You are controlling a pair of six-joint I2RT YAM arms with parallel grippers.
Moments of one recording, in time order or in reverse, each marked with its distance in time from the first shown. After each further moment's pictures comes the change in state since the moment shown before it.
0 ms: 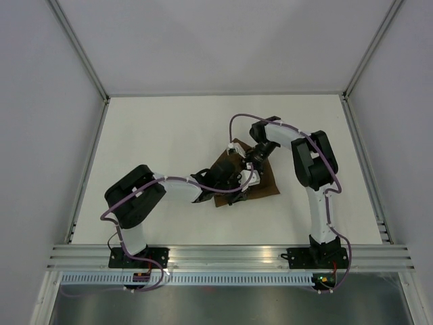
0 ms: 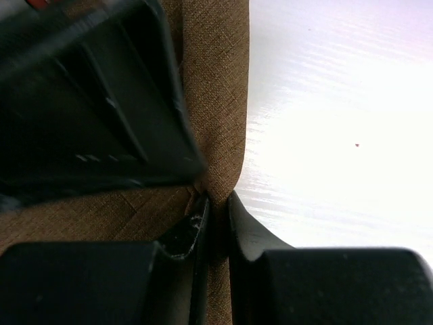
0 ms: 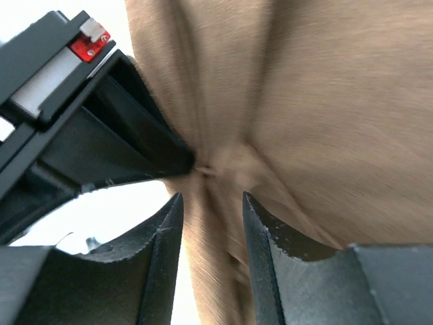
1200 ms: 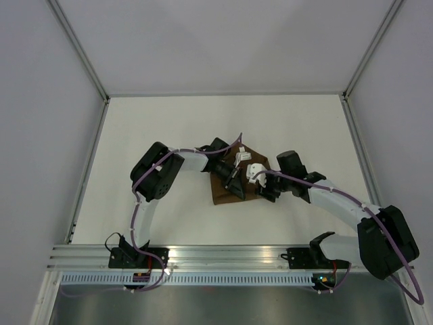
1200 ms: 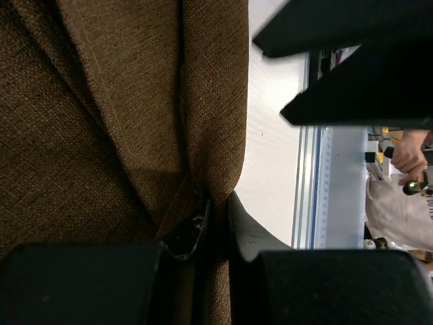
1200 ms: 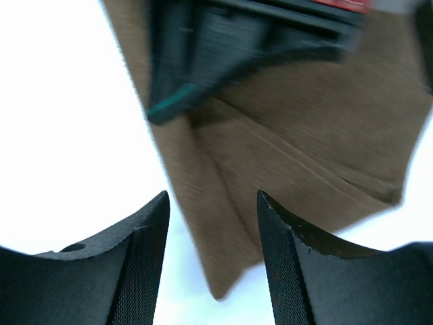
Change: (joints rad) left arm 0.269 0.370 0.407 -0.444 0.763 -0.224; right arm 0.005 -1.015 -1.012 1.052 0.252 0.183
